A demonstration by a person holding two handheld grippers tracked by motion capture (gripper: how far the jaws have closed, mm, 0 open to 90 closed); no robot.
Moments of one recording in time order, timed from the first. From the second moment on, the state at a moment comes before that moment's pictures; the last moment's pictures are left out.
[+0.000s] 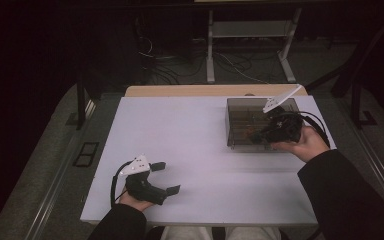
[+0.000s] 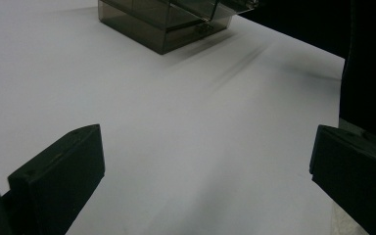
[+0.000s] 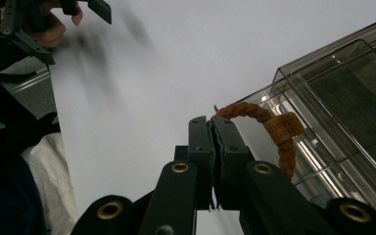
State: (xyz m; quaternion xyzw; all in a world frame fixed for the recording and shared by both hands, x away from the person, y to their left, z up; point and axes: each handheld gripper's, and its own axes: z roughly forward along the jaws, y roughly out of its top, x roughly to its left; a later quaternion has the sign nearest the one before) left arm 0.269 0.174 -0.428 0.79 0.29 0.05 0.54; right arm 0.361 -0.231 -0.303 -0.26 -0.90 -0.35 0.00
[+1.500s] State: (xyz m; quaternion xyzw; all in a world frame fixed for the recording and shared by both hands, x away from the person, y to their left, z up) left arm 0.269 0.175 -0.428 0.79 0.29 0.05 0.55; right arm 0.400 -0.225 -0.349 -0.28 -0.90 -0.34 0.01
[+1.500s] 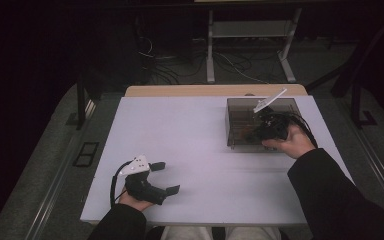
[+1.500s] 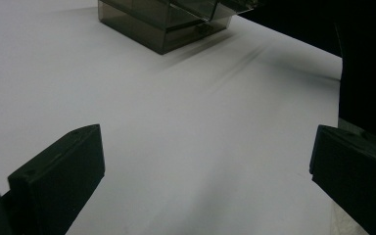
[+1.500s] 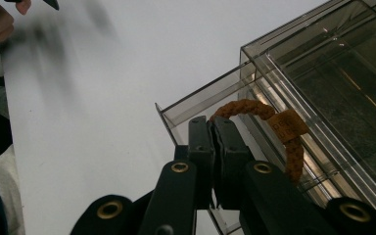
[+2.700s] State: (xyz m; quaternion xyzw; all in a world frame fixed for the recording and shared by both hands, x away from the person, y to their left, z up) left arm 0.267 0.177 -0.427 0.78 0.29 0.05 0.55; right arm 0.378 -0.235 -0.334 -0.33 -0.88 -0.35 -0.05
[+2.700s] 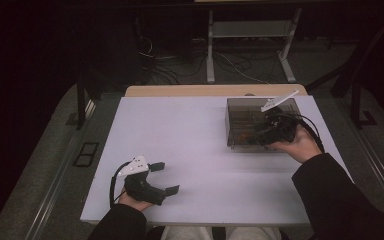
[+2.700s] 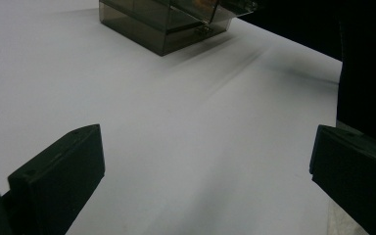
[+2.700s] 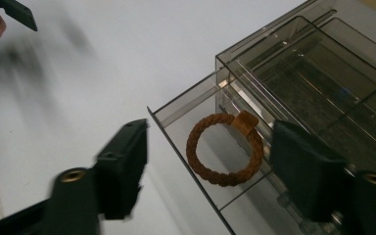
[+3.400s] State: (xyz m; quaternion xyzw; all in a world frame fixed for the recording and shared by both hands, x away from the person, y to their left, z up) left arm 0.267 0.177 -0.427 0.78 0.29 0.05 0.55; right arm 0.344 -0.256 -0.326 -0.35 -0.86 -0.37 -0.06
